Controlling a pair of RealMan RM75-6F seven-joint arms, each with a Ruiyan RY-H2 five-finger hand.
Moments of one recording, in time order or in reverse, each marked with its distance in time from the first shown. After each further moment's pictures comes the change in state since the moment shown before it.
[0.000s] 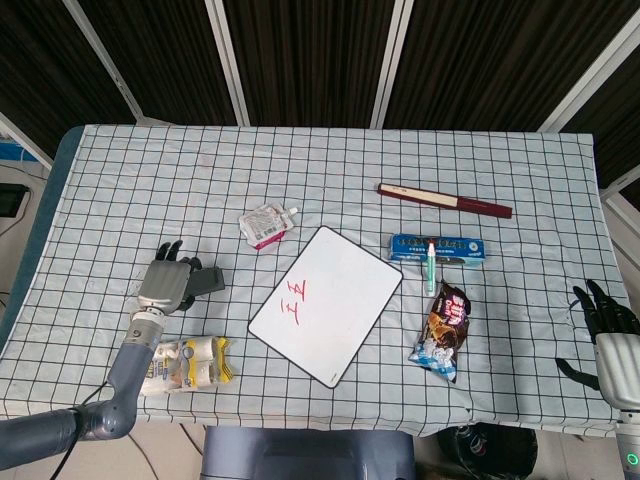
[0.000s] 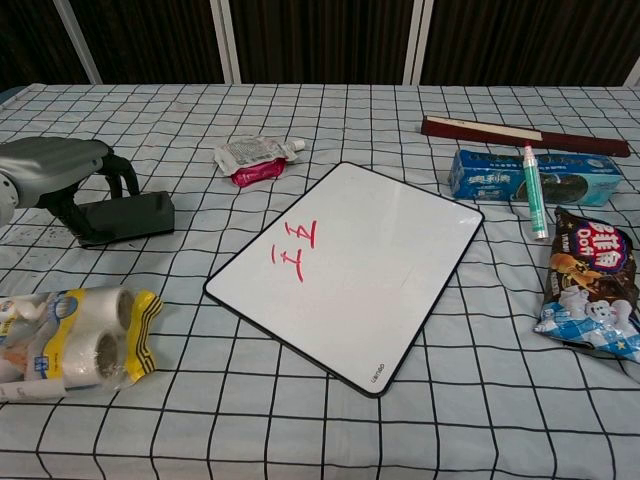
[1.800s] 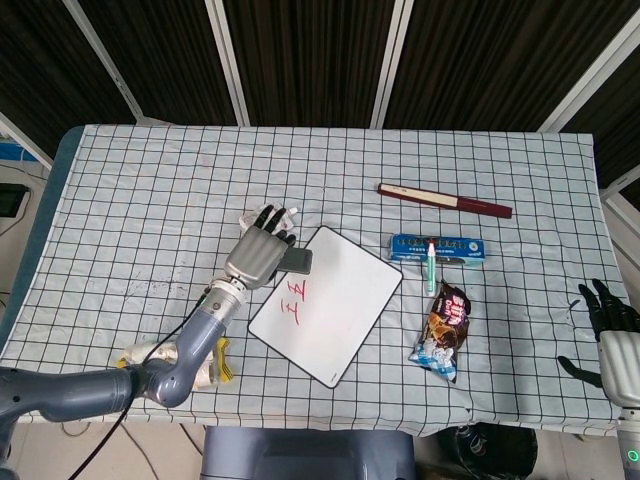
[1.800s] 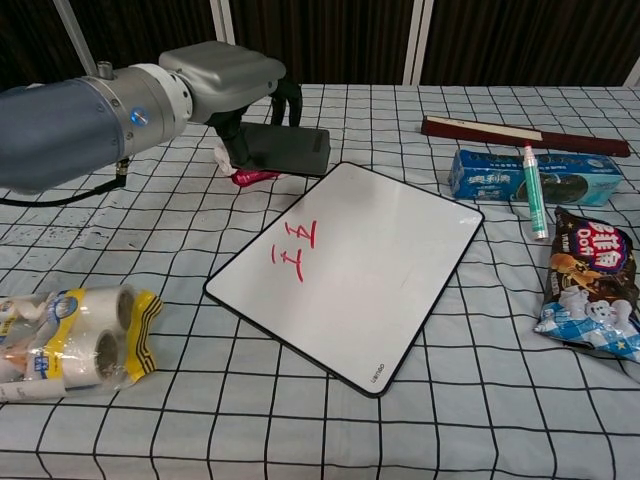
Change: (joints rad) left arm -0.326 -0.086 -0.122 0.013 0.058 -0.120 0.145; right arm 0.003 -0.003 0.016 -0.005 0.043 -0.018 0.003
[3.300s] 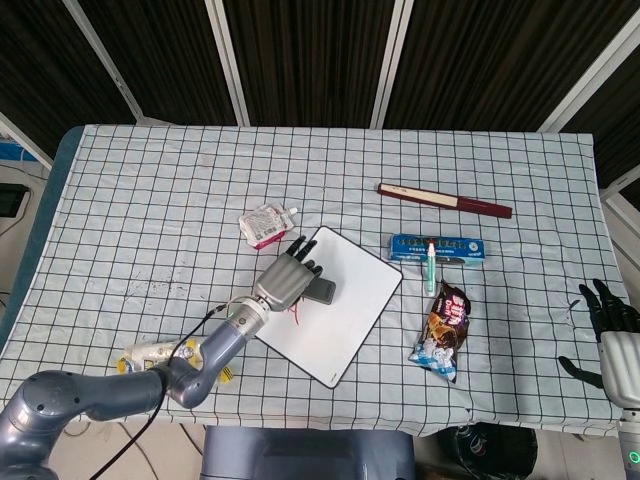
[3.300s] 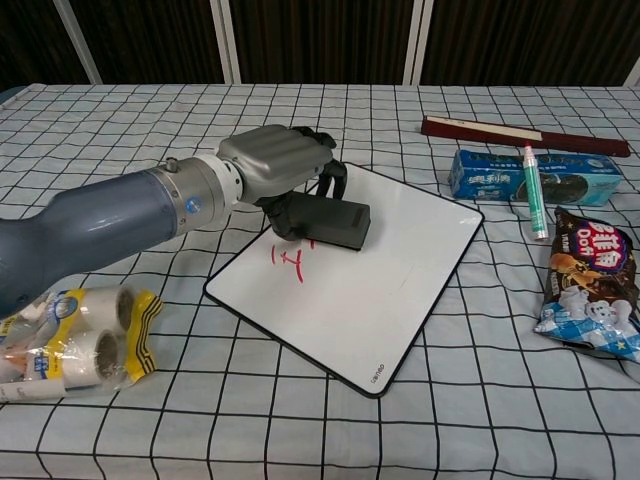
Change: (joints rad) left arm -0.028 -0.167 0.125 0.242 0.209 -0.089 -0.245; right arm -0.004 0.005 -0.004 -0.004 -0.016 0.013 0.000
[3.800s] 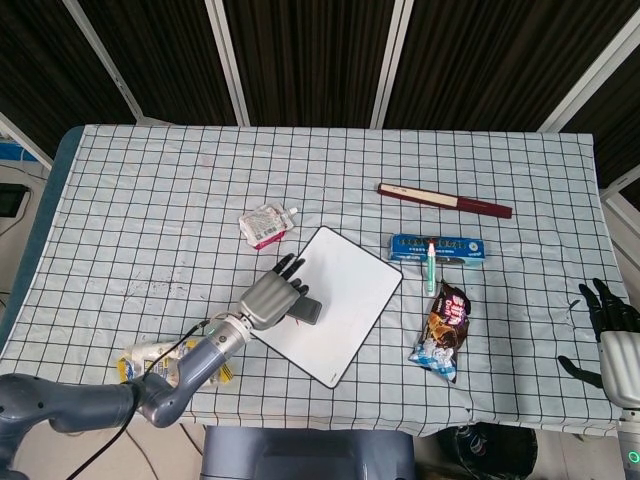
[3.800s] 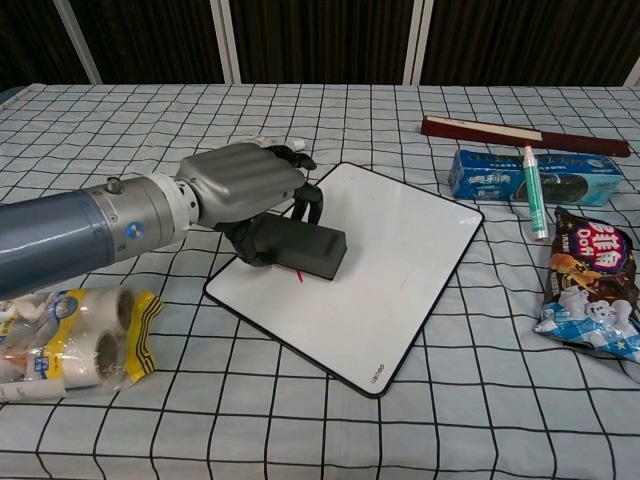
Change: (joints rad) left arm 0.075 0.118 0.090 -0.200 0.047 0.043 0.047; right arm 0.000 -0.003 0.001 -0.002 0.000 0.003 -0.008
